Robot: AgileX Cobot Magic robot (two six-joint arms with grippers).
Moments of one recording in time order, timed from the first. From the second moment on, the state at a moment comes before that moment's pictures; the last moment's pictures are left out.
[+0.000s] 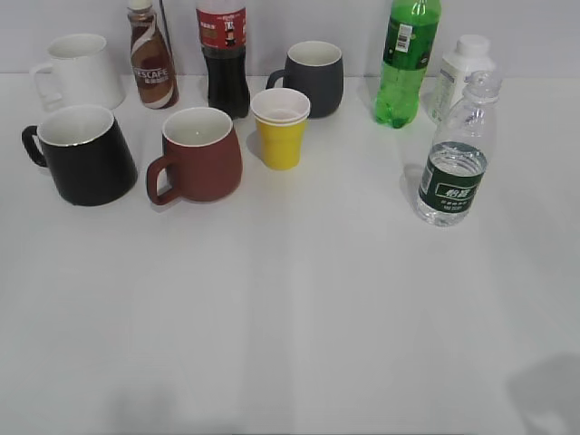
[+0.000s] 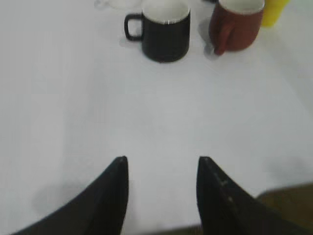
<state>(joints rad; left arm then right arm) -0.25 0.14 -0.64 0.06 1.14 -0.08 0.46 0.31 -0.53 0.07 1.04 0.03</state>
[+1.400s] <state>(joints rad) -0.11 -0.01 -0.53 0.01 1.07 -0.04 0.23 0.17 -0.50 0.08 1.04 0.00</state>
